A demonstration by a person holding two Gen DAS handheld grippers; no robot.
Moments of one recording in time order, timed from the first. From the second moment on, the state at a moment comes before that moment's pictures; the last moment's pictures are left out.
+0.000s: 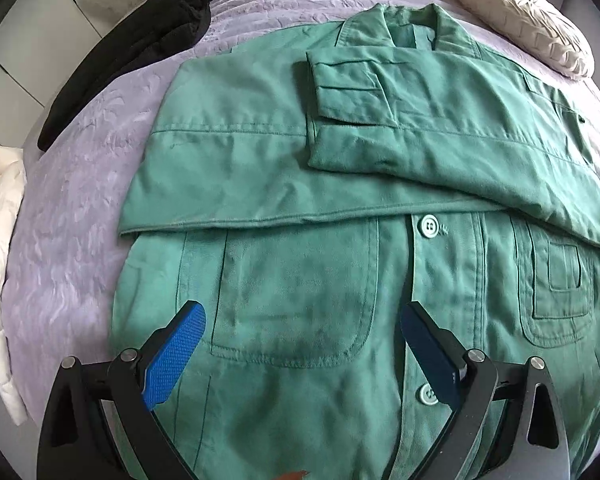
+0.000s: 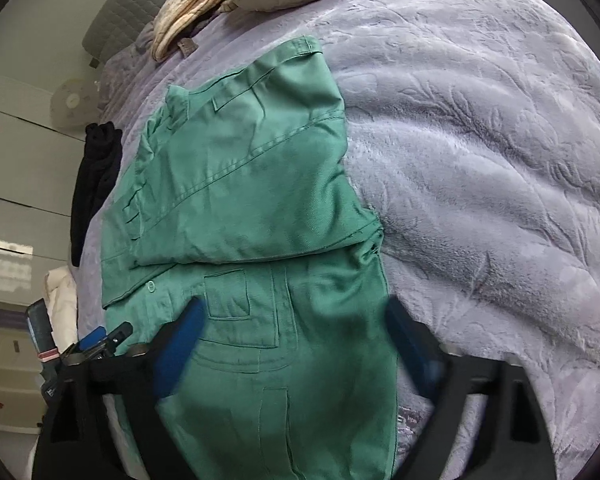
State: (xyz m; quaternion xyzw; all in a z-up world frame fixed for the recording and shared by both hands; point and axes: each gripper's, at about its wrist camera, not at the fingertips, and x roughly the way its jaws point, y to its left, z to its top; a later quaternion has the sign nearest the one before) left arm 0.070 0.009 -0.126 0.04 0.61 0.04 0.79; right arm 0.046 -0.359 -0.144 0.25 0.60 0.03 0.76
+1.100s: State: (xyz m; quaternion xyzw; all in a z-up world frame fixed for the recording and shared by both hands) left arm -0.018 0.056 -0.120 0.04 0.62 -0.02 0.79; right arm -0.024 -0.301 -0.146 0.30 0.61 0.01 0.73
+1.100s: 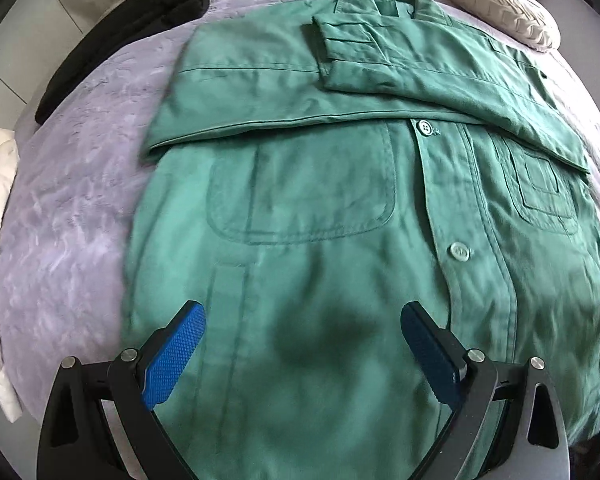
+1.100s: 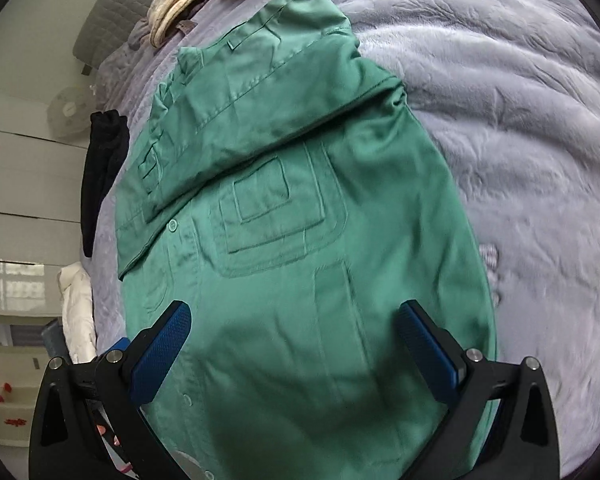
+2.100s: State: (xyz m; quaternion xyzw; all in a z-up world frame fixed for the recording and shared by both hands) left arm -0.121 0.196 -0.131 -0.07 0.68 0.02 0.73; right arm -0.163 -0.330 -0.103 0.37 0.60 -0.12 0.69
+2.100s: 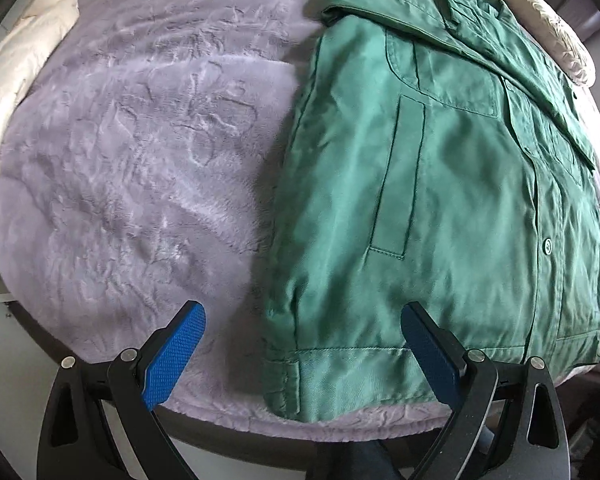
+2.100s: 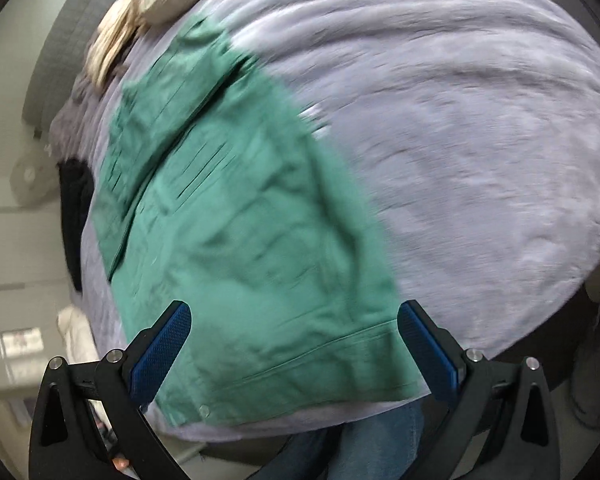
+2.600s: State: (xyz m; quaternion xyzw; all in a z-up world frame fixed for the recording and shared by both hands) left arm -0.119 0.212 -0.163 -0.13 0.69 -0.01 0.71; right arm -0.188 -0.329 -0.155 0.55 0.54 -0.05 0.63
